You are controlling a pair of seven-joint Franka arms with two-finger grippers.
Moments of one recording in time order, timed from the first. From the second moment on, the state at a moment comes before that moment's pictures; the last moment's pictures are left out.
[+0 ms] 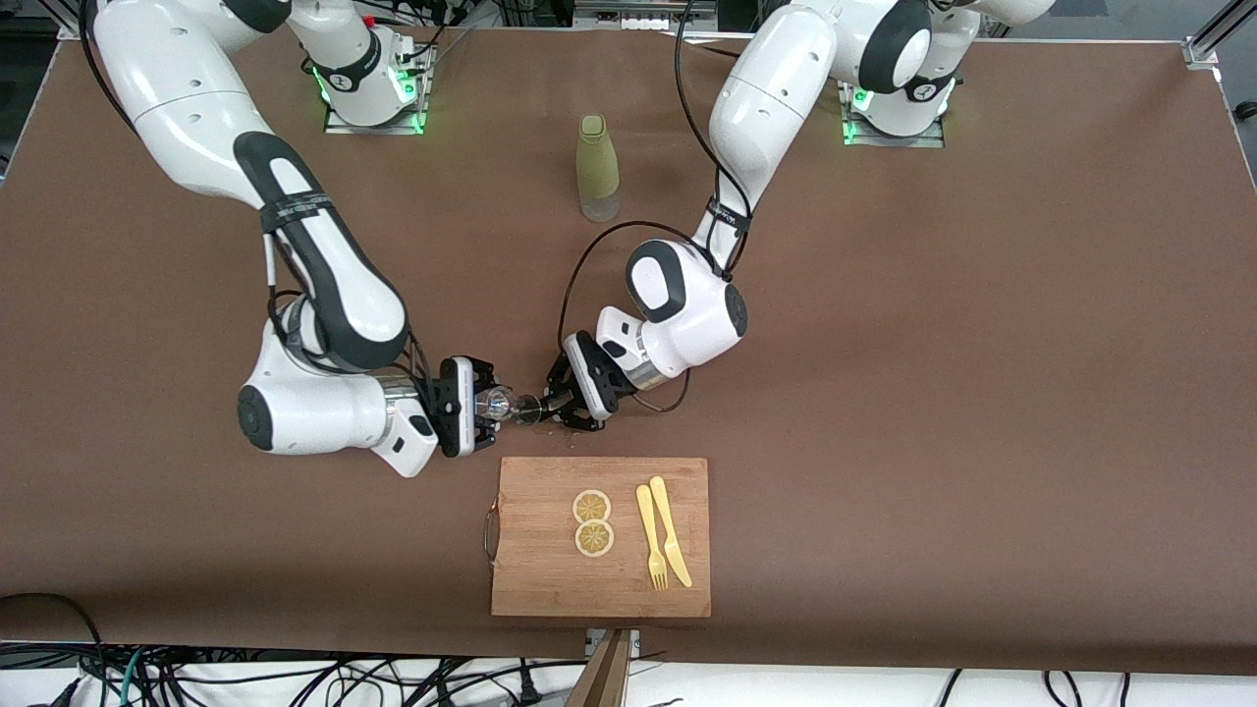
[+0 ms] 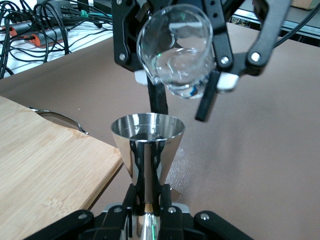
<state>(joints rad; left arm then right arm) -0.92 1.16 0.31 -1.05 -1.73 2.61 1.57 0.02 0.85 0.36 -1.32 0.47 2.01 -1.49</state>
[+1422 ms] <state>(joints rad) -0.28 1.04 0.33 -1.22 -1.43 1.31 2.26 -0.05 0.93 -0.10 -1.46 1.04 1.66 -2.43</state>
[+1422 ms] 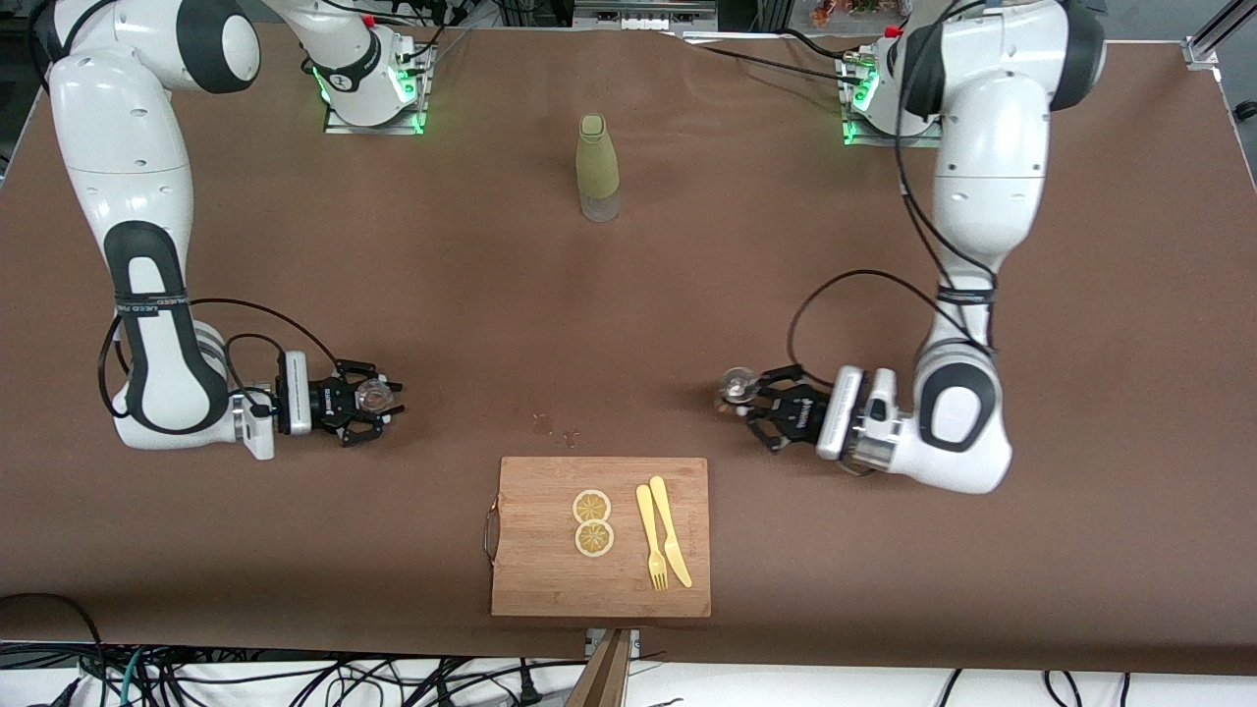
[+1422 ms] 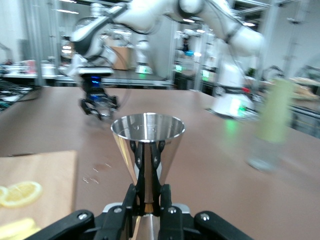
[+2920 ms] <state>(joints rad) 0.16 1.08 0.29 -1.29 -0.79 1.14 2.74 -0.08 0.98 -0.21 -1.53 1.21 1.64 -2.61</state>
